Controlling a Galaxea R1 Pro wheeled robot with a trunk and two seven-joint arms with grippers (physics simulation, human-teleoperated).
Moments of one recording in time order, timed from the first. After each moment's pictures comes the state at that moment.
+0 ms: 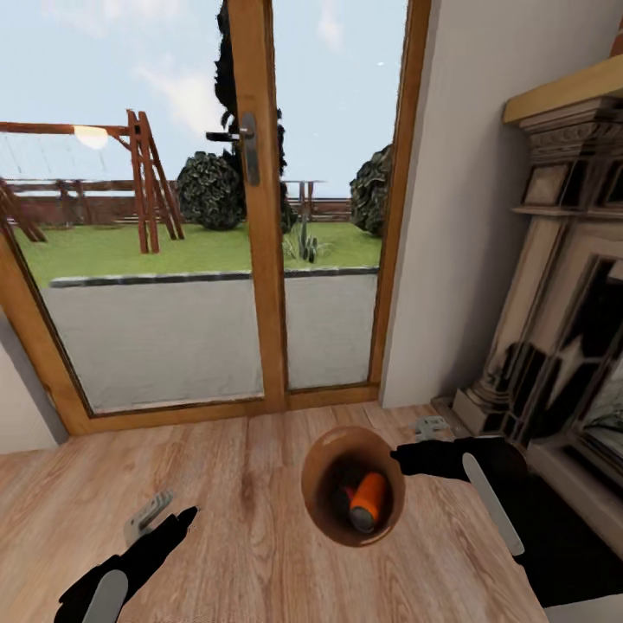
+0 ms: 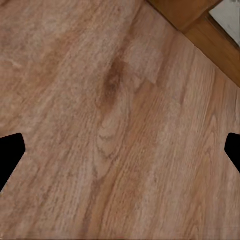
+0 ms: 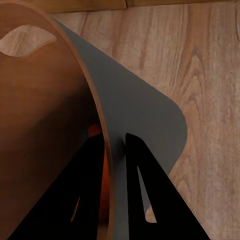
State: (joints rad) left arm -0.09 -0.01 0.21 -1.37 0.70 0.53 0.23; right arm -0.46 -0.21 0.15 -1.45 -0.27 1.04 0.31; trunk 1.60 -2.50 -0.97
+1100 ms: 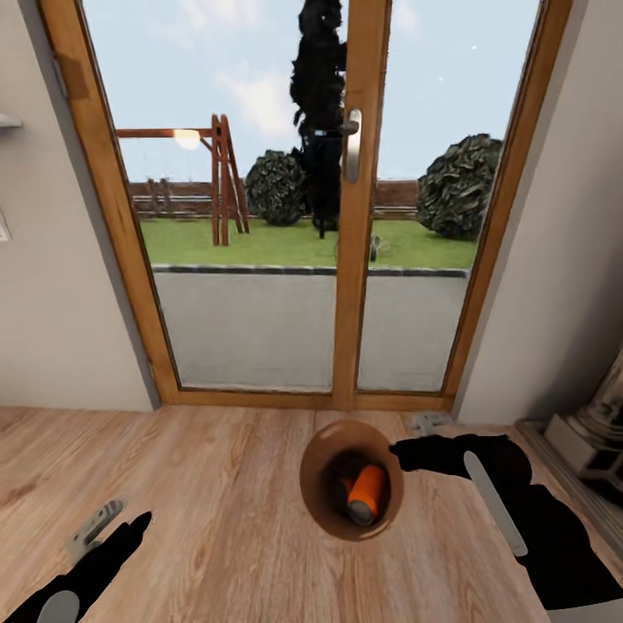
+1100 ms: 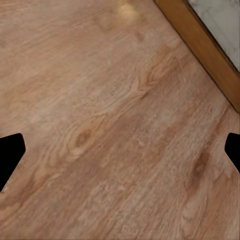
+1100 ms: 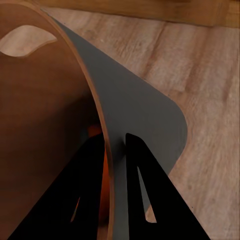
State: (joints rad) left arm -0.01 -0.01 0.35 -1.55 0.72 0.55 0.32; right arm -0.46 -0.21 0.15 -1.50 -0.27 1.05 0.31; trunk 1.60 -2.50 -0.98
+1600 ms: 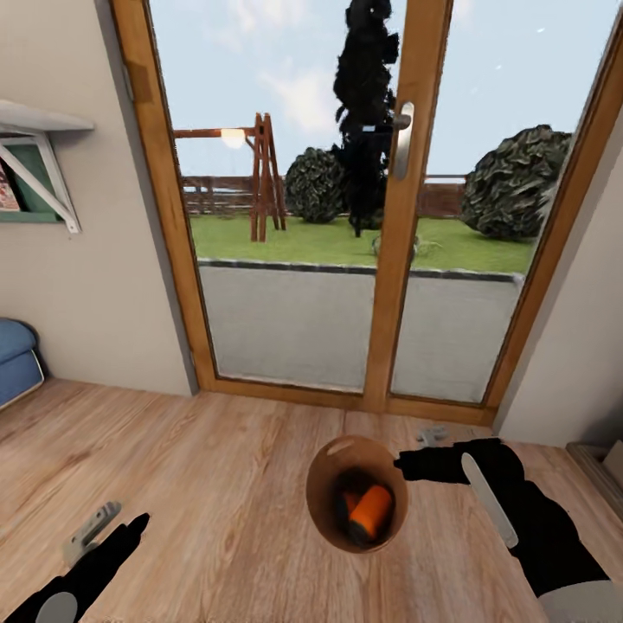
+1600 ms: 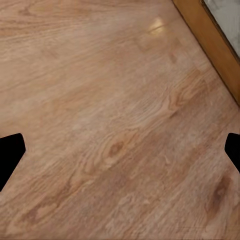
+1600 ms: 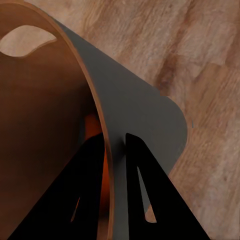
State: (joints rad) left arm 0.00 -0.01 0.36 -1.56 0.72 0.55 0.33; right arm -0.49 -0.21 0.14 -1.32 -0.29 1.04 0.31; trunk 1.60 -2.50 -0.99
